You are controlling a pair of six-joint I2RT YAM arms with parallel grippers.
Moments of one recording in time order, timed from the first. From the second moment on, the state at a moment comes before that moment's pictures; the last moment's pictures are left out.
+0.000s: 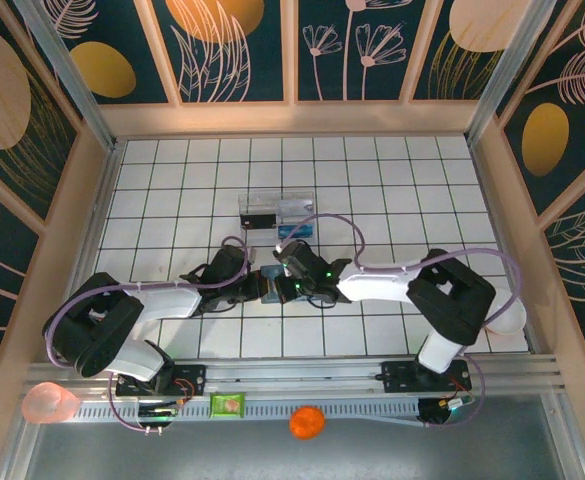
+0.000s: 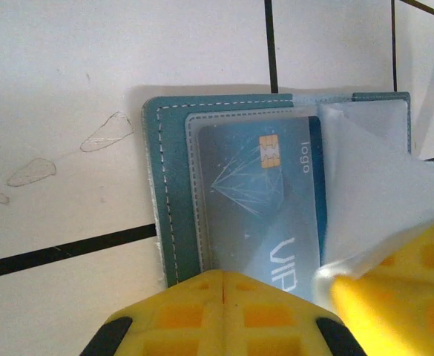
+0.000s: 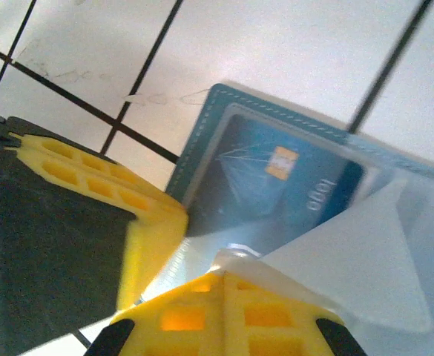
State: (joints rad) left arm -0.68 1.46 0.45 0.15 0.24 -0.81; right arm 1.00 1.66 0.83 -0.06 -0.03 0.53
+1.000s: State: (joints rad) left arm -0.83 1.66 0.75 0.07 0.32 -0.75; right arm 0.88 1.23 0.63 -0.16 0.25 0.69
